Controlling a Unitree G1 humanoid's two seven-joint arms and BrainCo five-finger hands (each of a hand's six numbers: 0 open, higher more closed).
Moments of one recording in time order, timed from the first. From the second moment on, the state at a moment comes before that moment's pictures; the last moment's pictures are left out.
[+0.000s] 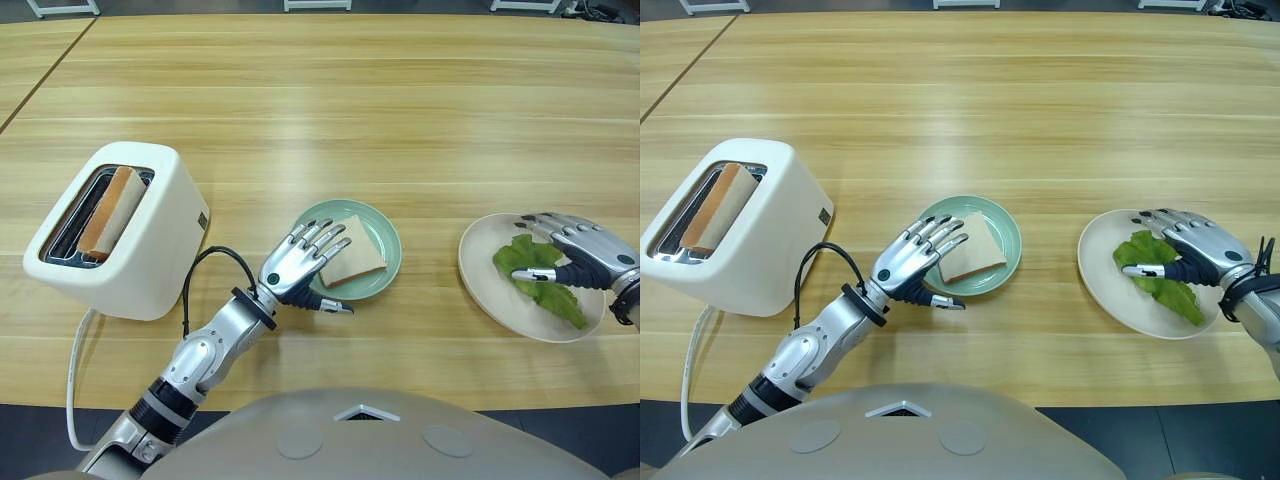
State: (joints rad) left arm 0.14 0.42 -0.52 -0.21 1.21 -0.19 0.17; right arm 0.31 -0.97 -0.35 0.26 -0.81 -0.61 0.12
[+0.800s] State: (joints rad) left arm 0.33 0.38 -0.31 -0.45 0.89 -0.20 0.15; right arm 0.09 -1.07 0.03 0.52 -0.88 -0.57 -0.12
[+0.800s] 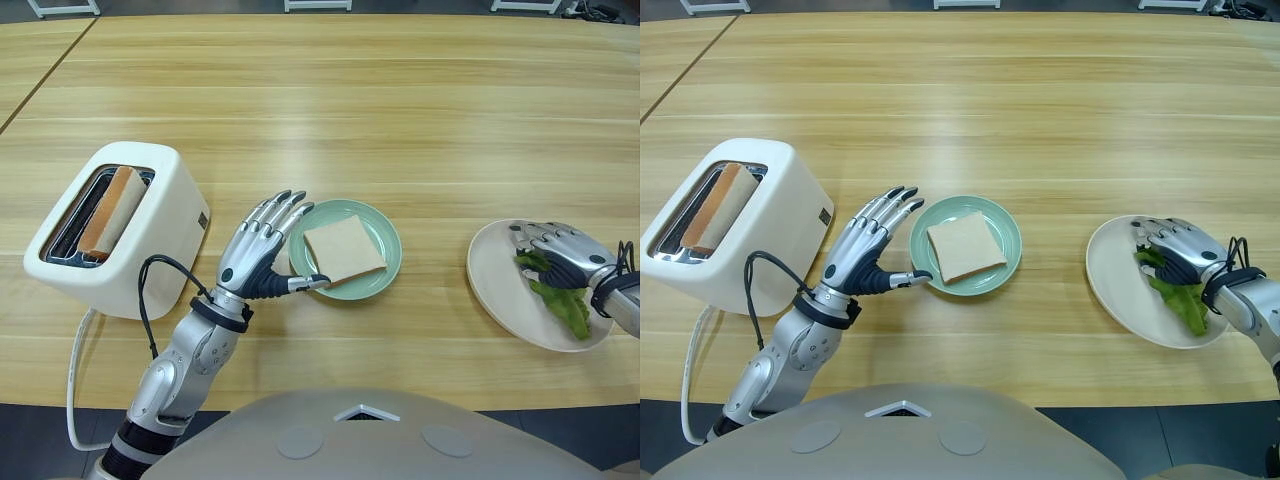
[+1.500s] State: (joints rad) left arm 0.35 0.37 -0.29 -0.45 0.87 -0.22 0.15; right arm 0.10 -1.08 -0.01 0.29 -0.65 -0.67 -0.12
